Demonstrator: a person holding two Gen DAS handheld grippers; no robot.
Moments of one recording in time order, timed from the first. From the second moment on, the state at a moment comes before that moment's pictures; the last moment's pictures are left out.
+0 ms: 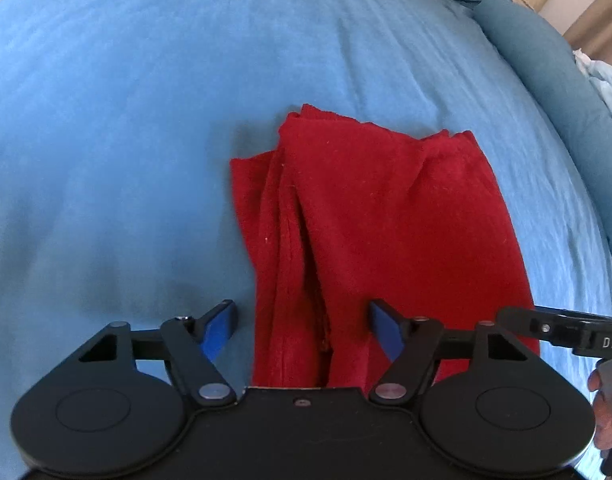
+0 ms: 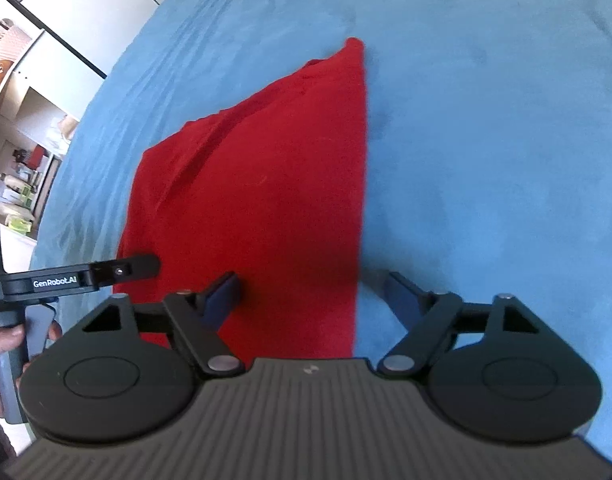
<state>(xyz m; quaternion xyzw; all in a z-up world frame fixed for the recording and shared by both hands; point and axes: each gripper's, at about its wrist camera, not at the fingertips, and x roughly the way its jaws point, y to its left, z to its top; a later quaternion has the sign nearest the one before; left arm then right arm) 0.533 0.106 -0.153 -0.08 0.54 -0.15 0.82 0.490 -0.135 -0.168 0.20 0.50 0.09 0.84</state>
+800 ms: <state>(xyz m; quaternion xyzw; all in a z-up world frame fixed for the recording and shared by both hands) 0.382 0.030 -0.075 -0.09 0.48 -0.20 0.85 0.346 -0.175 -0.072 0.15 0.45 0.11 0.87</state>
